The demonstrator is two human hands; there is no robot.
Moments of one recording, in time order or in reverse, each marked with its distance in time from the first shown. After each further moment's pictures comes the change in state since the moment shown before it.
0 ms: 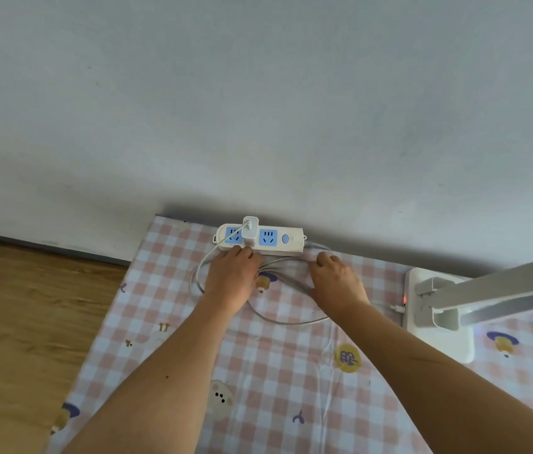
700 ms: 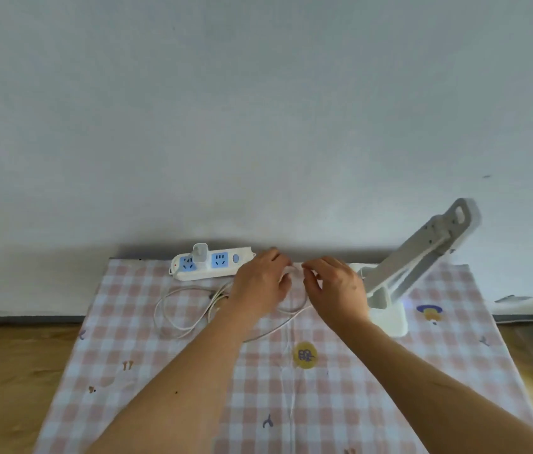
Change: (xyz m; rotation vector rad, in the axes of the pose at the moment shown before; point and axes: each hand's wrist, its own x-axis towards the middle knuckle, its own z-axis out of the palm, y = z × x) left_hand 0.025 0.116 -0.044 -0.340 0.128 0.227; right_hand -0.080 0.039 -0.038 0.435 0.728 0.239
